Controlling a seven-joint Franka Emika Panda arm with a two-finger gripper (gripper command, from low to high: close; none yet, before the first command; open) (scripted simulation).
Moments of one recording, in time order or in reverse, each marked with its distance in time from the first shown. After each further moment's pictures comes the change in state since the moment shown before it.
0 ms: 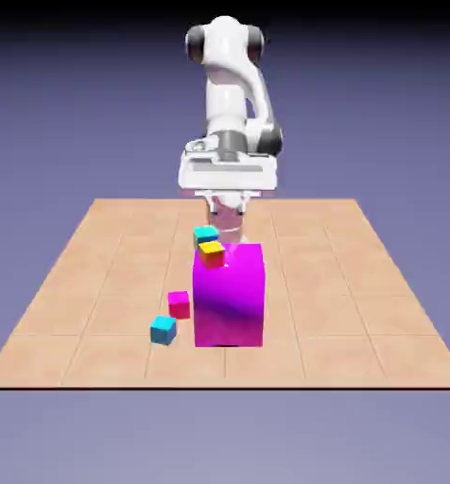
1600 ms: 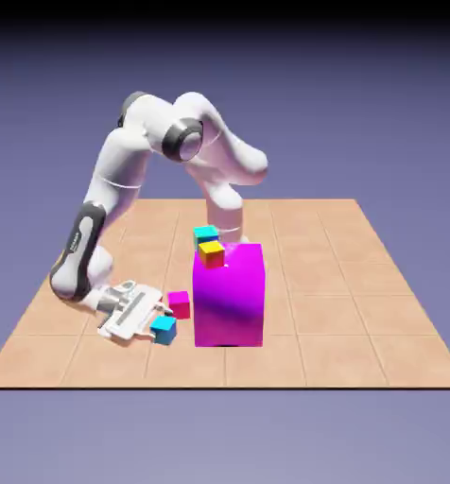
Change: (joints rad) arm -0.317 1.360 -0.487 0.644 1.211 -1.600 0.155
